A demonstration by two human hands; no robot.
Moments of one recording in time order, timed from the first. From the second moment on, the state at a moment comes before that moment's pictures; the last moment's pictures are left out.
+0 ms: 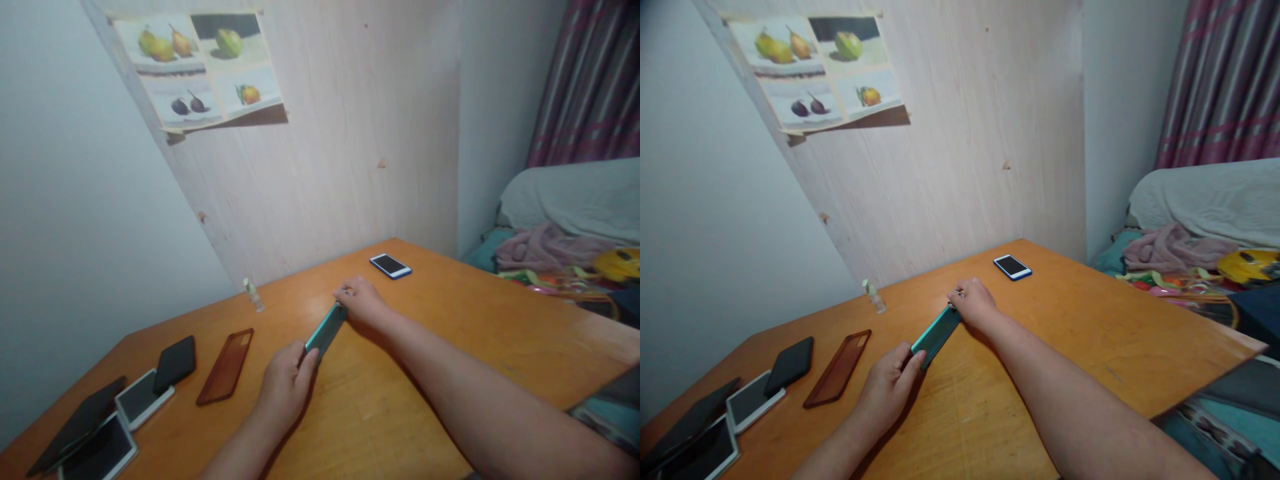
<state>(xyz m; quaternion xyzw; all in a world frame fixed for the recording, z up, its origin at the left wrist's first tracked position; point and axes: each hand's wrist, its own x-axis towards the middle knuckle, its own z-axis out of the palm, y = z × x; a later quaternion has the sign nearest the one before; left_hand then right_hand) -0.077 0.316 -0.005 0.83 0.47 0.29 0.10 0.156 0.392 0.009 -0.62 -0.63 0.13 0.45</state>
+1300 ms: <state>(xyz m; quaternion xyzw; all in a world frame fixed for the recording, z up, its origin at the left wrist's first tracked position) -0.078 0.319 -0.001 0.83 0.47 0.28 0.13 0.133 0.366 0.020 -0.60 -0.69 0.10 0.40</state>
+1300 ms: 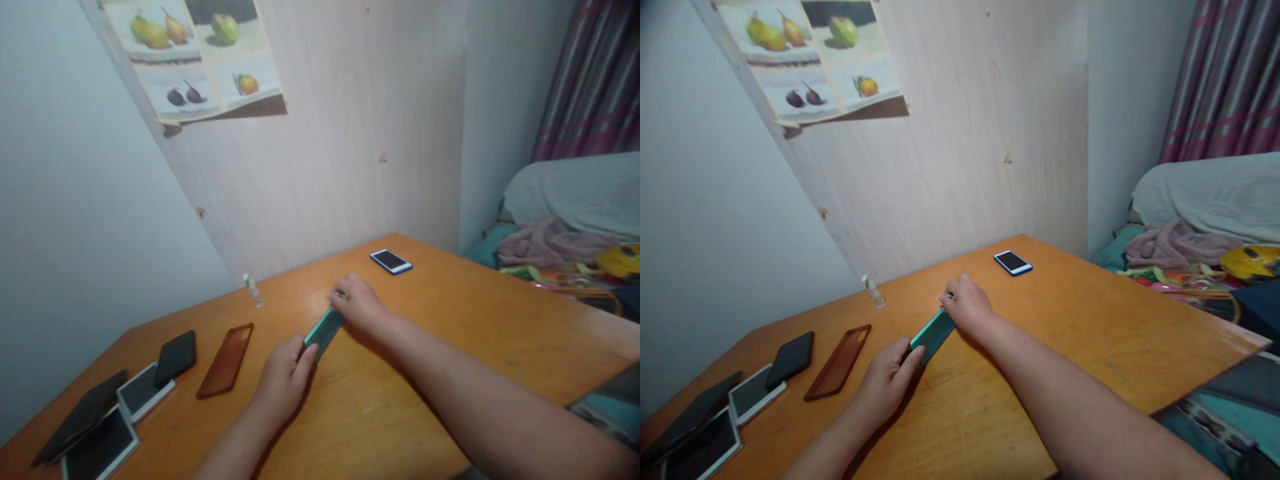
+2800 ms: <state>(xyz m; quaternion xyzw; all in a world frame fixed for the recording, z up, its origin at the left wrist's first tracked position) -0.080 0.320 -0.005 0.81 0.46 0.30 0.19 0.161 0.384 0.021 -0.66 -0.65 0.08 0.37</state>
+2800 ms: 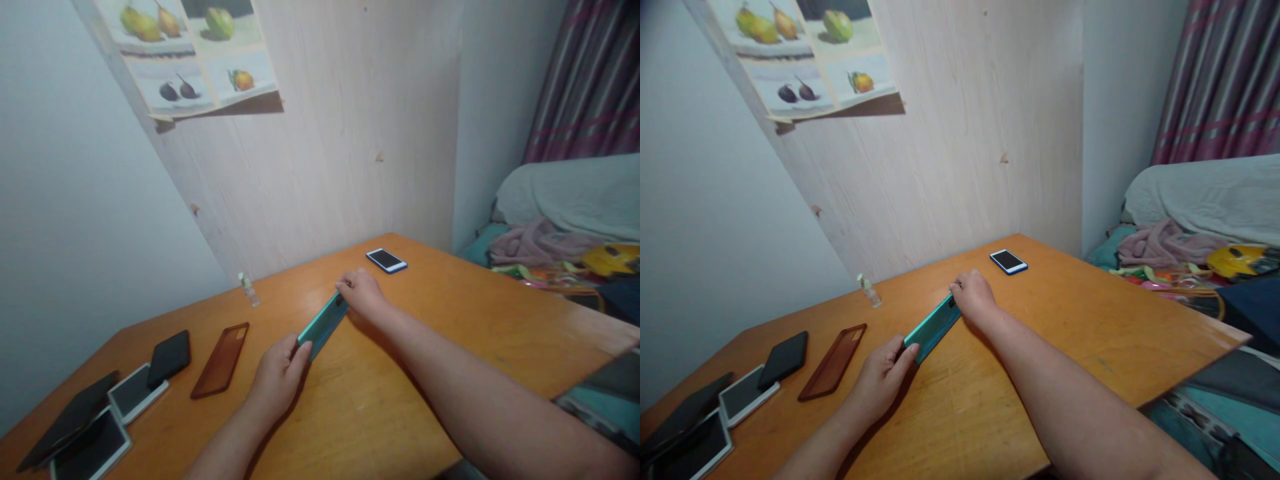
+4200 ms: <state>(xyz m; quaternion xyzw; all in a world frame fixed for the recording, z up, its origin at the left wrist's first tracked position) -0.077 0.316 0.002 0.83 0.41 0.31 0.22 0.097 0.319 0.040 -0.54 -0.77 0.11 0.31</state>
